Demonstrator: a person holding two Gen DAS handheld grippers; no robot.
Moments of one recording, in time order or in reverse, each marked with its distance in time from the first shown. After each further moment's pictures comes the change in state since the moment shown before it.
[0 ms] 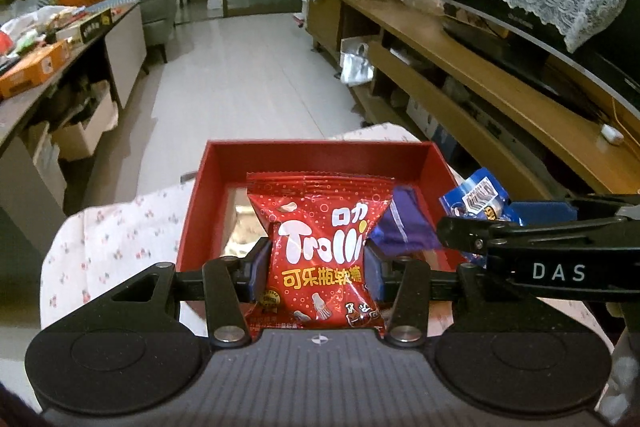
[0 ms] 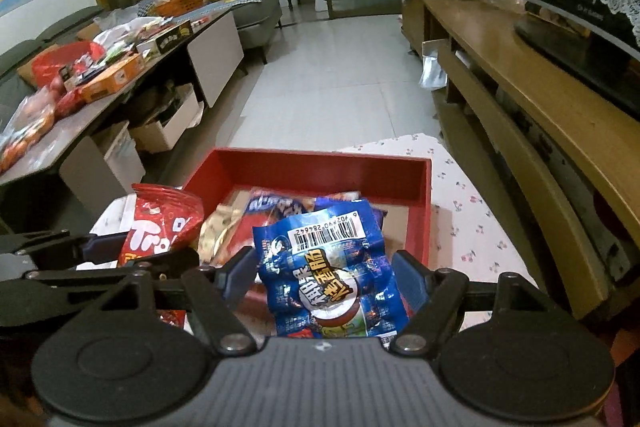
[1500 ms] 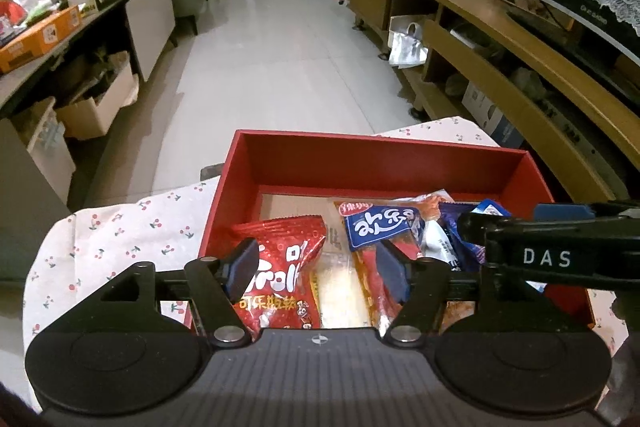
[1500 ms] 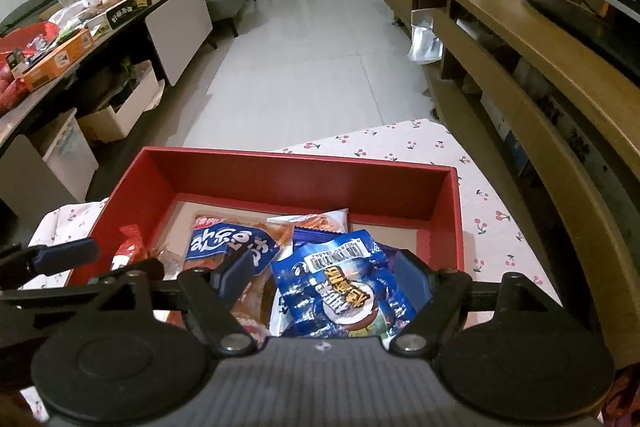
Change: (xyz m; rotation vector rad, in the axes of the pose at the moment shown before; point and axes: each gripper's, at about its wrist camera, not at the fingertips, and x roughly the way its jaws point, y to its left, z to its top) left arm 0.076 0.033 0.017 -0.059 0.065 0.092; right arm 0.109 -0.006 0.030 0.008 0.083 -0.078
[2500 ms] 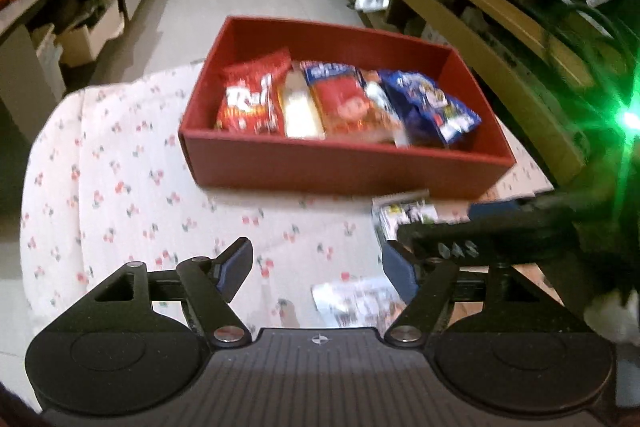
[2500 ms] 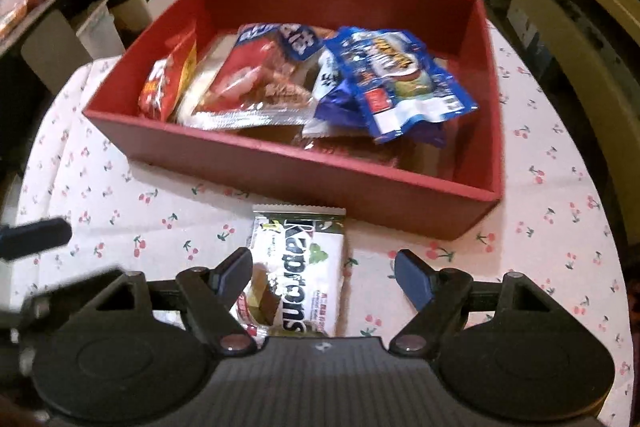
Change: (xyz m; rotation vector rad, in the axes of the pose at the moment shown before) left arm -0.067 0.001 -0.092 -0.024 0.145 -0.120; right arm -0.015 0.019 -0.099 -0.094 0.254 0.048
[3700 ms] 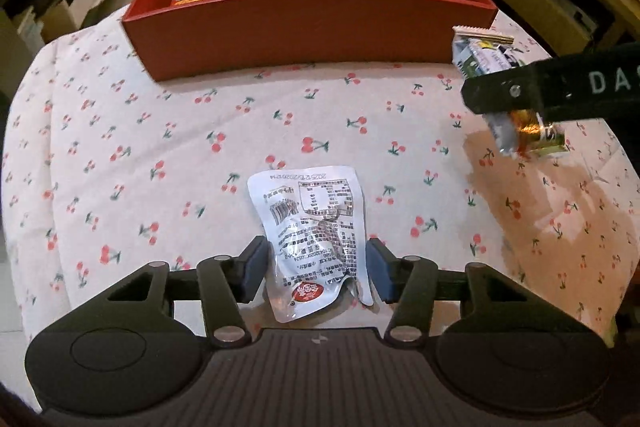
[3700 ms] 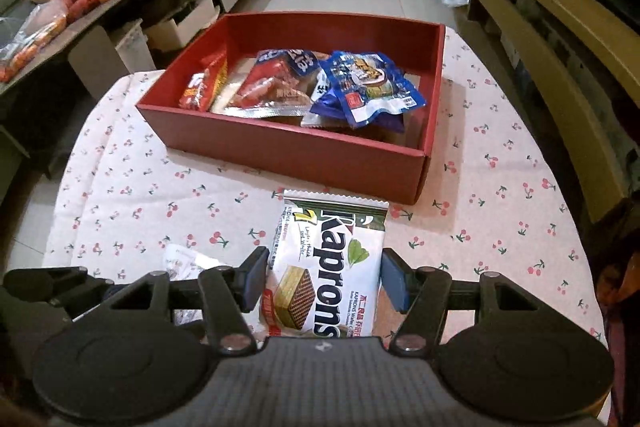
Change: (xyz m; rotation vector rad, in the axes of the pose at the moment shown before) left arm 0.026 -0.043 -0.066 0.120 0.163 0.082; right arm -0.072 -0.023 -0.050 -0.019 -0.110 0.056
